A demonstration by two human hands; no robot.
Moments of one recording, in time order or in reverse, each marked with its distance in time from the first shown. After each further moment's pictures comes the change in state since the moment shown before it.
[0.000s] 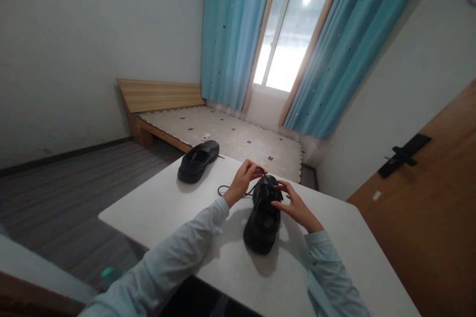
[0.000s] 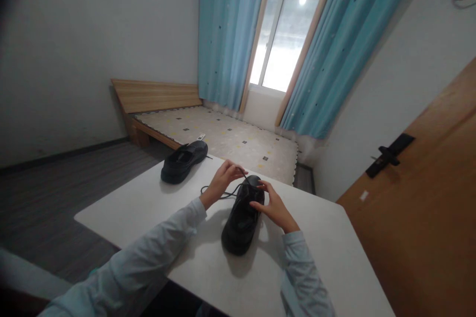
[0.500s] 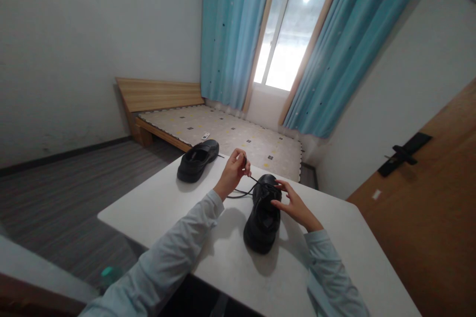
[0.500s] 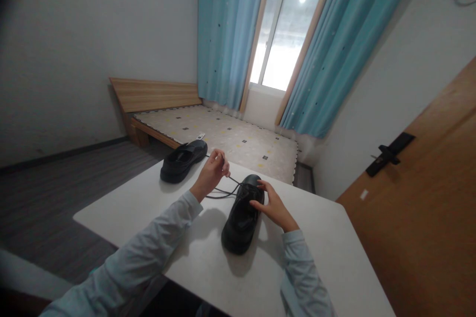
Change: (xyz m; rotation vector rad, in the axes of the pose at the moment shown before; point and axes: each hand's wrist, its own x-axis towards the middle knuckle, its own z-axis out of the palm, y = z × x) left_hand 0.008 0.022 -0.018 -0.294 -0.008 0.036; right_hand -0.001 0.009 0.003 -0.031 0.004 -0.023
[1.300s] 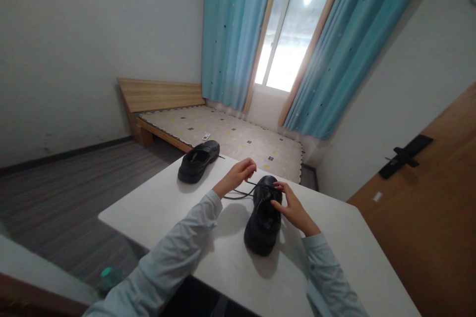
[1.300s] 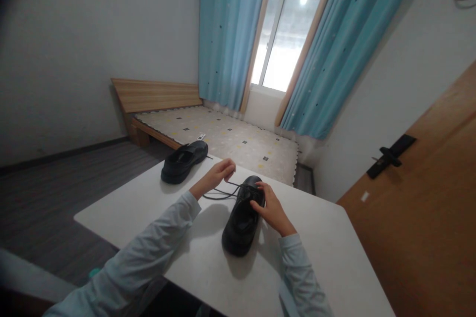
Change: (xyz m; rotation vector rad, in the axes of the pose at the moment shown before) left_hand 0.005 -0.005 -0.016 0.710 -0.207 -0.012; right_hand -0.001 -0.009 0.007 -0.052 0.032 -0.094
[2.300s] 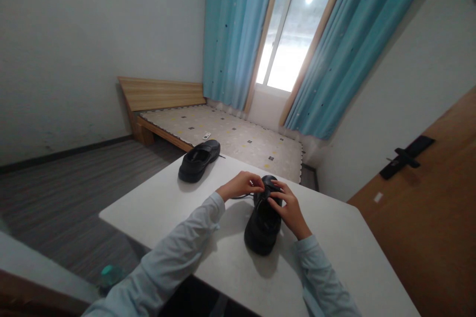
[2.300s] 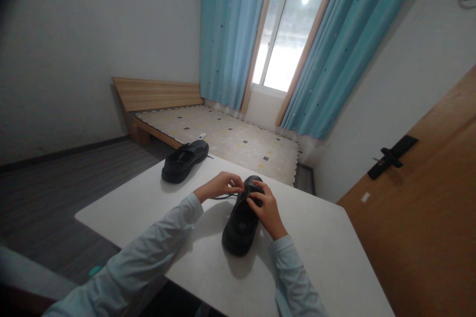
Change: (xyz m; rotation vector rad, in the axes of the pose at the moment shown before) left_hand -0.007 -0.005 0.010 0.302 -0.292 -0.033; right_hand 0.003 -0.016 0.015 0.003 0.193 -0.131
